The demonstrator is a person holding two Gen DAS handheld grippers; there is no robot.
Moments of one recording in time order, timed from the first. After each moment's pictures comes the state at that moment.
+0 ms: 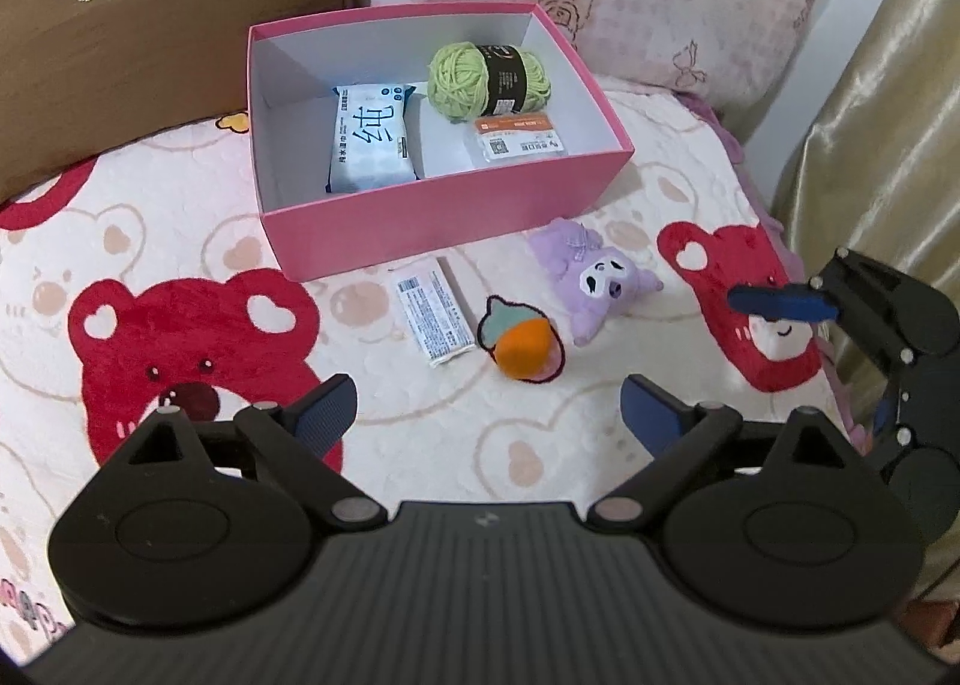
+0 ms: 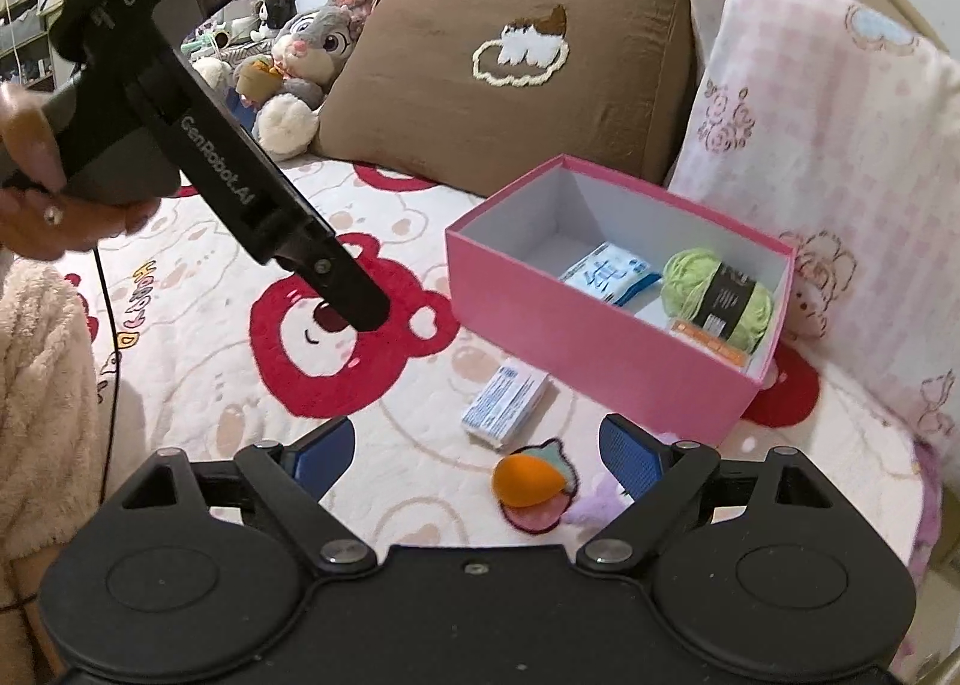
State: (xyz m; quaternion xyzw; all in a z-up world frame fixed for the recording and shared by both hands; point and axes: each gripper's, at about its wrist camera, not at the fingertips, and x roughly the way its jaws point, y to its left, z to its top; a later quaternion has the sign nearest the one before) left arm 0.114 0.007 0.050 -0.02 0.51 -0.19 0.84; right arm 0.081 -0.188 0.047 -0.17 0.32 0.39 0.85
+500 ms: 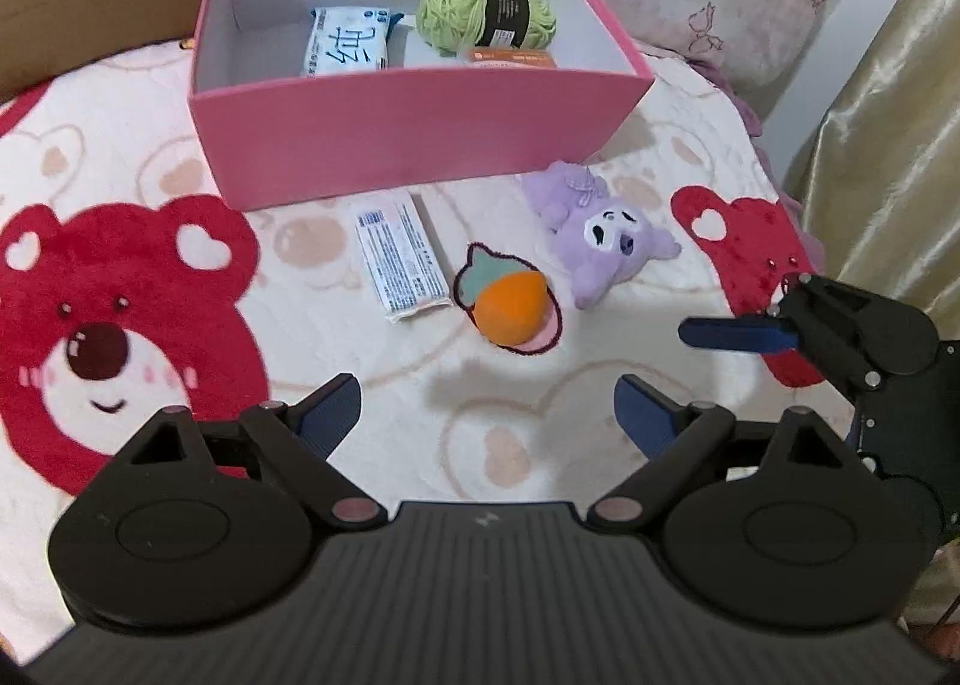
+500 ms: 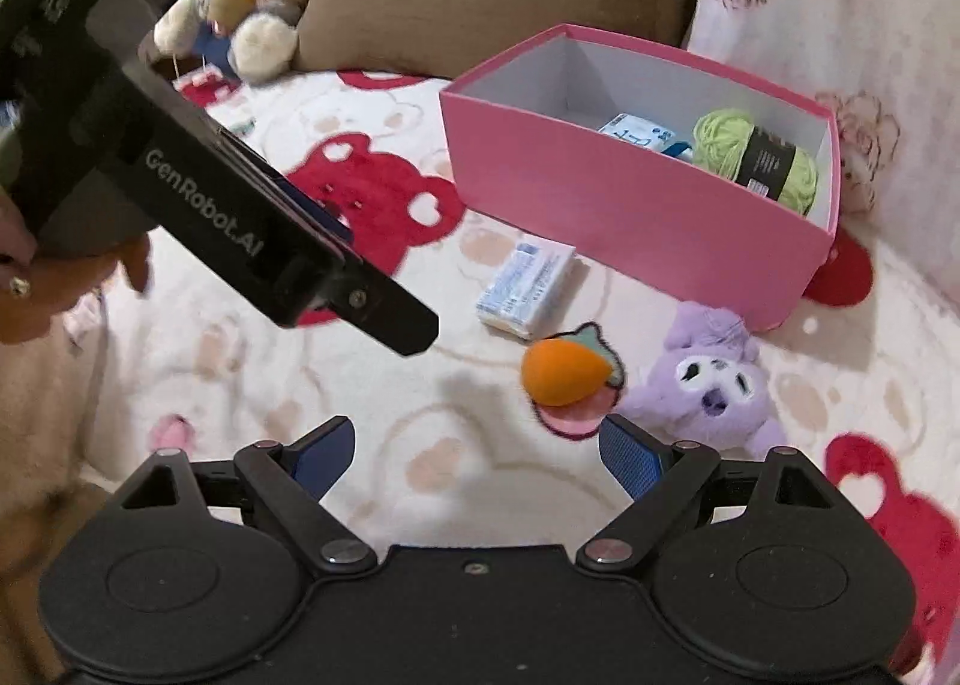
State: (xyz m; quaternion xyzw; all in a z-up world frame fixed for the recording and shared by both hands) left arm 0.114 -0.014 -0.035 -0.05 0.51 -0.19 0.84; right arm 0.089 -0.175 -0.023 -0.17 0.39 0.37 0.82
